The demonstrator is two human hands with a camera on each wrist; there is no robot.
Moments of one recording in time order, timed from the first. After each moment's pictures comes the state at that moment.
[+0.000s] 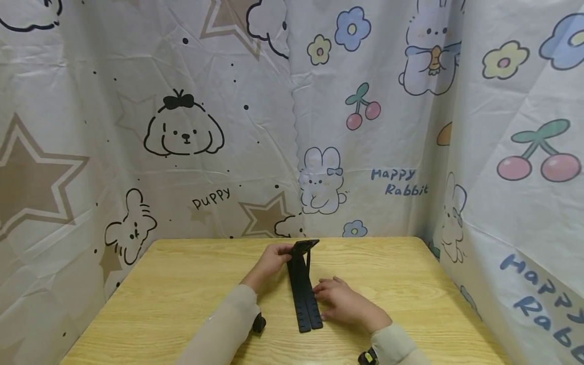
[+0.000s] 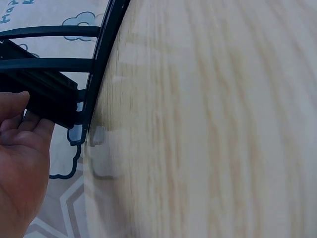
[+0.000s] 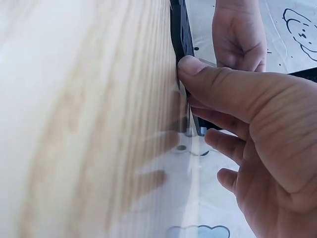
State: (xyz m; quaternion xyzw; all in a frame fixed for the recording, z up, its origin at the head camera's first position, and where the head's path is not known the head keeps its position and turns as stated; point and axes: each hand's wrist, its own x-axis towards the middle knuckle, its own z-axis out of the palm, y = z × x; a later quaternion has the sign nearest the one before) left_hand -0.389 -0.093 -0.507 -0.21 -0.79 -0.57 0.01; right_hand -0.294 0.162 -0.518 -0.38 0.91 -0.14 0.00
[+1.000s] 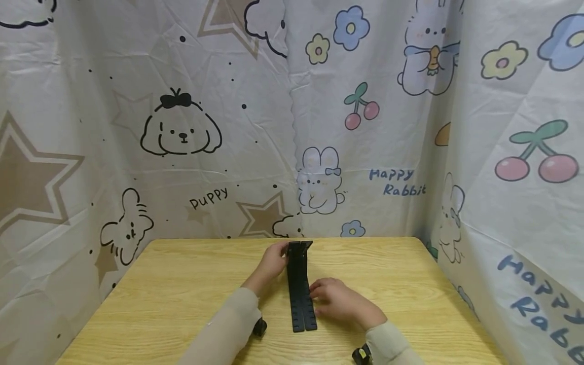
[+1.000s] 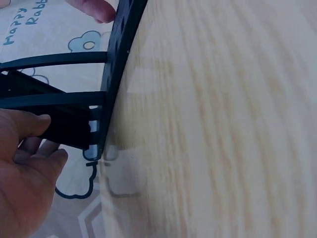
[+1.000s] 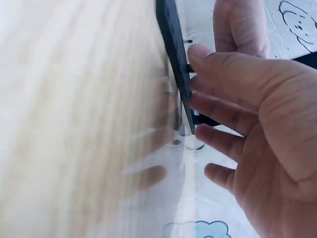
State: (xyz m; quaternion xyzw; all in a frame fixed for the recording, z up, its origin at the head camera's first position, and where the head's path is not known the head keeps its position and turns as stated) left_hand -0.392 -0.080 -0.510 -0.19 -0.85 -0.49 0.06; right_hand -0.297 0.157 -0.511 -0.37 0.91 -0.18 0.02
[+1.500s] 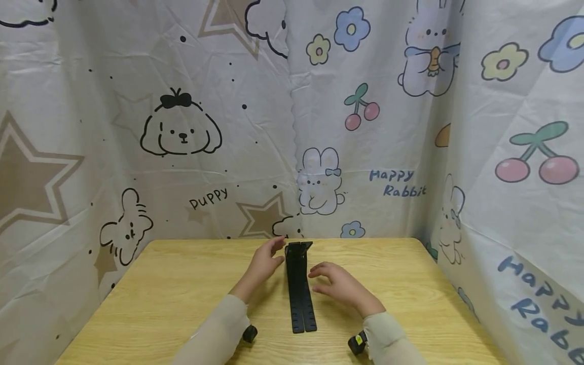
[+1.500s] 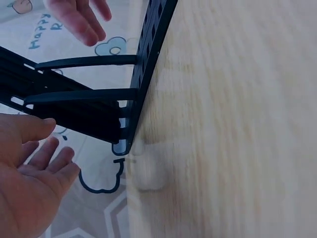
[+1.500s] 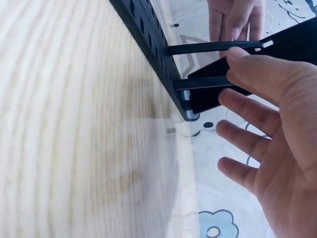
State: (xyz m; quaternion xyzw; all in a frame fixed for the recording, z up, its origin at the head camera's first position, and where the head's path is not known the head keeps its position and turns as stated) left_hand -0.371 -0.100 -0.496 -0.17 -0.83 -0.52 0.08; right_hand -0.321 0.161 -0.501 -0.31 0.90 -0.31 -0.01
